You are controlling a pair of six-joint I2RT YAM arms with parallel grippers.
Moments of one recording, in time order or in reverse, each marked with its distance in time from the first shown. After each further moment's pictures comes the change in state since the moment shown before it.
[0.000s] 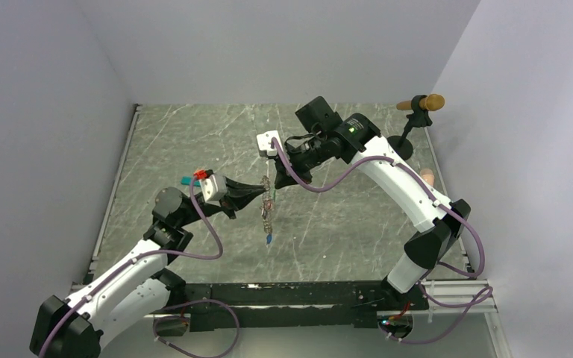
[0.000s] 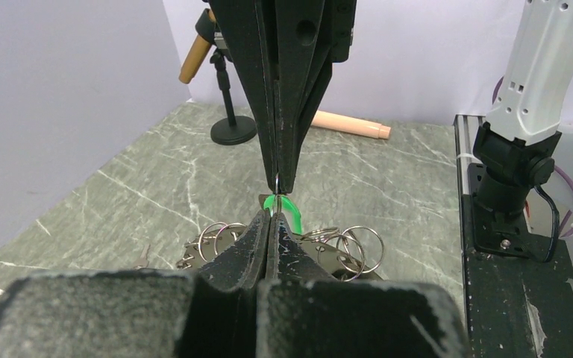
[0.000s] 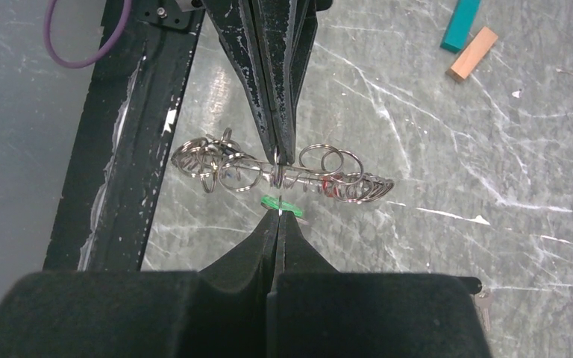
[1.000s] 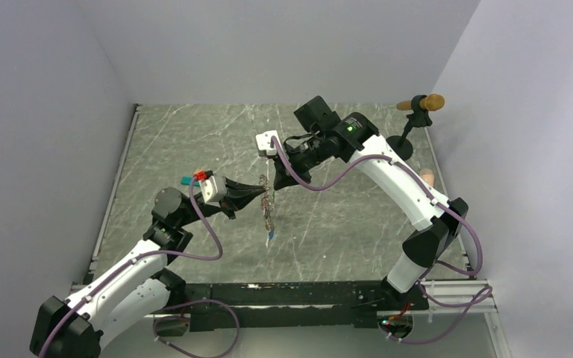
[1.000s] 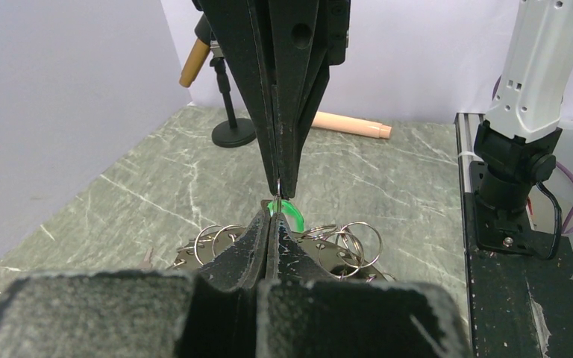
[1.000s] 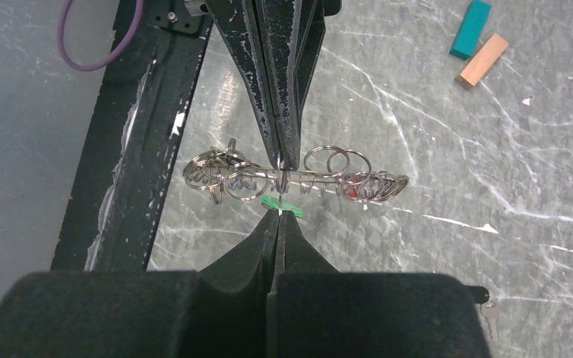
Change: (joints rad) left arm 0.000 -0.007 0.000 0.000 0.010 0.016; right arm 0.000 0.015 0.014 -0.020 -0.027 -0.008
